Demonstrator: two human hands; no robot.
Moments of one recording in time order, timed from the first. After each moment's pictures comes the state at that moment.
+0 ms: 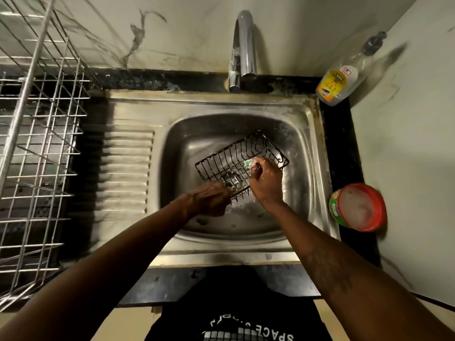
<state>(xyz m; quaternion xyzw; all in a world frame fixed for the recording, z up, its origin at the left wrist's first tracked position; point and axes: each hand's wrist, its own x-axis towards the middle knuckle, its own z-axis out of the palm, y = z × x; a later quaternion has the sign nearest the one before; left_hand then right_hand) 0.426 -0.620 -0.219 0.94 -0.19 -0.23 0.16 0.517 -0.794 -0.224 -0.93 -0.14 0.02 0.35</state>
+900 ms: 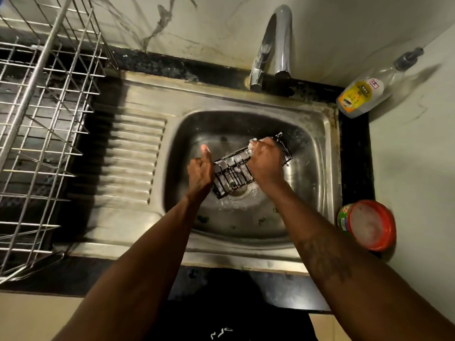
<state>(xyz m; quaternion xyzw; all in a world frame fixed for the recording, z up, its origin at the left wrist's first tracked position) 0.449 -0.614 -0.227 0.64 0.52 0.09 0.55 0.555 -0.742 -0.205 -0.94 -0.30 0.00 0.18</state>
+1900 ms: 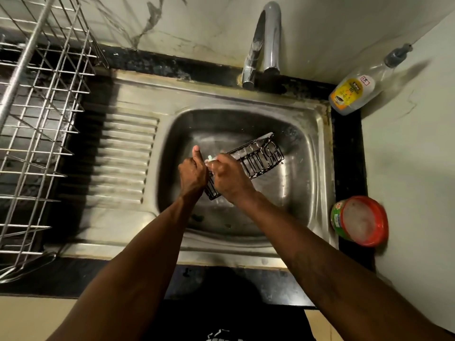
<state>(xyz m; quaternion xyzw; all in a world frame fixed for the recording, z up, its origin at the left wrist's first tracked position) 0.444 -0.613 -0.240 0.73 0.47 0.11 0.48 0.496 -0.721 -0.203 -0.85 -0.47 0.11 0.23</state>
